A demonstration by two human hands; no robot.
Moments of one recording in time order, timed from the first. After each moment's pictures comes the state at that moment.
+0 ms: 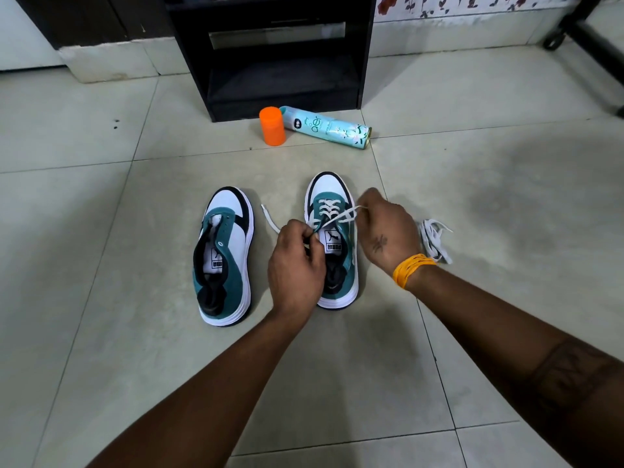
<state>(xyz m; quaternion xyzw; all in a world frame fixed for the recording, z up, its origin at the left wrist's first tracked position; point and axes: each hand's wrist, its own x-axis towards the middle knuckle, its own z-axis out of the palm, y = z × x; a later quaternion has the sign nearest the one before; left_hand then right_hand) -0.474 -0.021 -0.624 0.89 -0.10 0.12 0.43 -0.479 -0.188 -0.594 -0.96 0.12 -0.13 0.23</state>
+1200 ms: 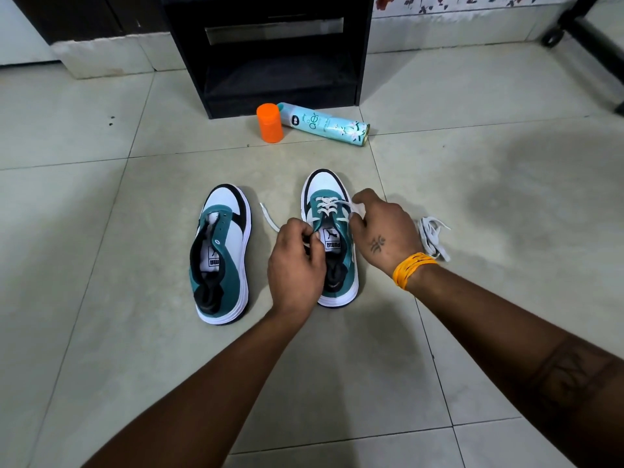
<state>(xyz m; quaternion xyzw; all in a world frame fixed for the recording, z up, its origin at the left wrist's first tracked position) -0.475 -0.023 -0.629 0.88 -0.10 0.12 0.44 -0.483 -0.187 -0.590 -0.96 0.12 -0.10 0.23</state>
